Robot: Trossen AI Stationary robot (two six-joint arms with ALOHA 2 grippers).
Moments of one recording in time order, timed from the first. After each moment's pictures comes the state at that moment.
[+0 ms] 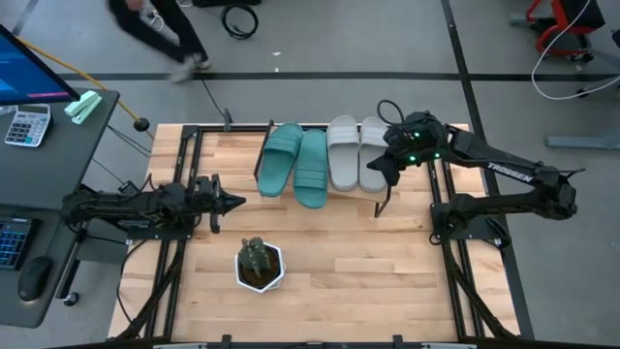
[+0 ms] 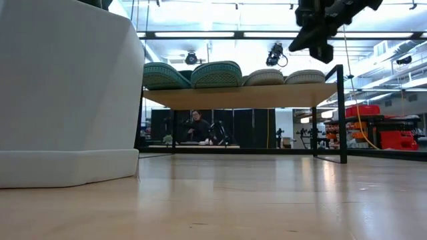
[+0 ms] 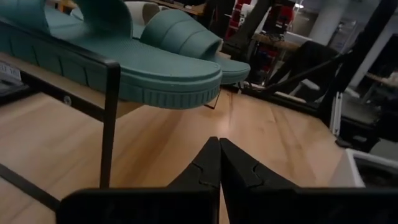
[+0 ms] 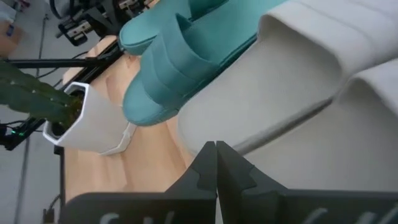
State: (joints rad) left arm 0.00 0.14 0.01 0.06 -0.16 -0.30; right arm -0.49 1.03 0.97 -0.61 -0.36 0.38
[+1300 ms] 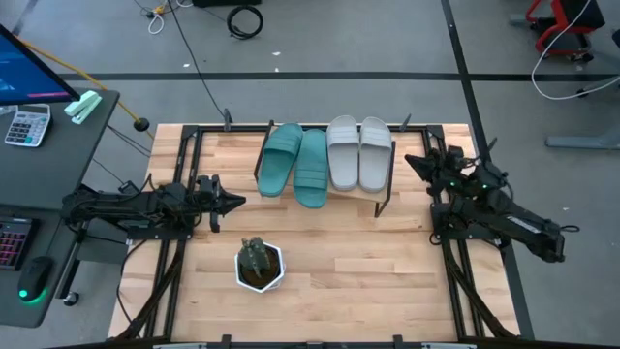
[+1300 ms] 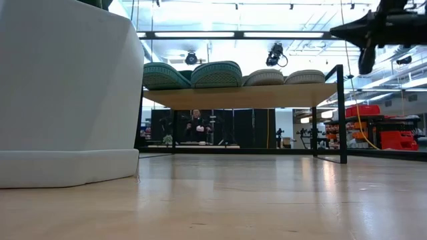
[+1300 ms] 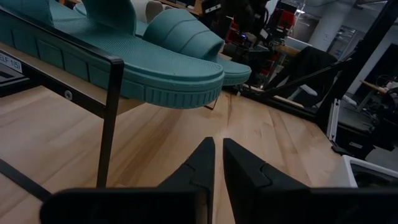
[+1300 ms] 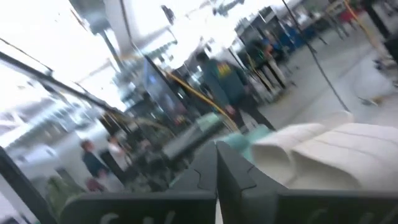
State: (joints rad) left arm 0.00 0.14 0.01 0.06 -0.16 -0.35; right arm -0.48 0.06 0.21 0.07 -0.07 0.68
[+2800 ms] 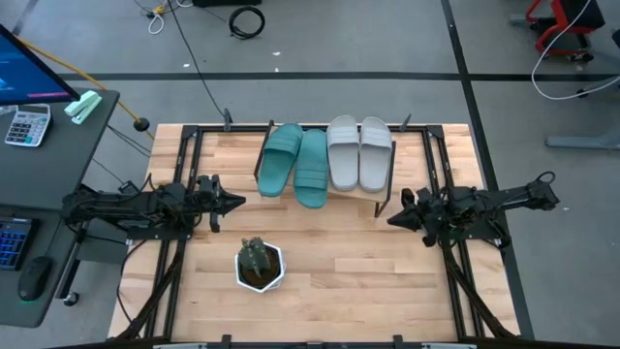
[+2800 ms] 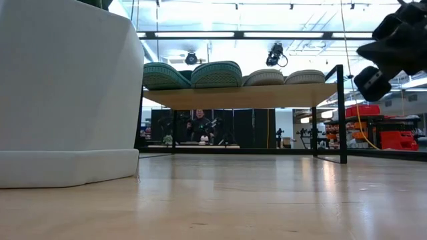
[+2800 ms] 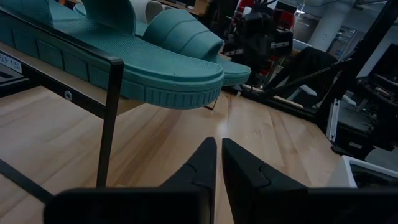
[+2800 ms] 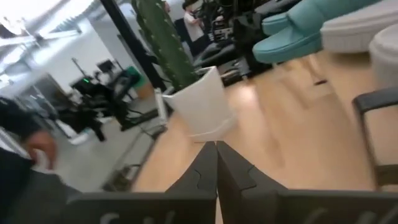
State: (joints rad) left arm 0.00 0.14 0.01 0.07 -0.16 -0.35; right arm 0.17 0.07 0.01 0.03 -0.04 0.52
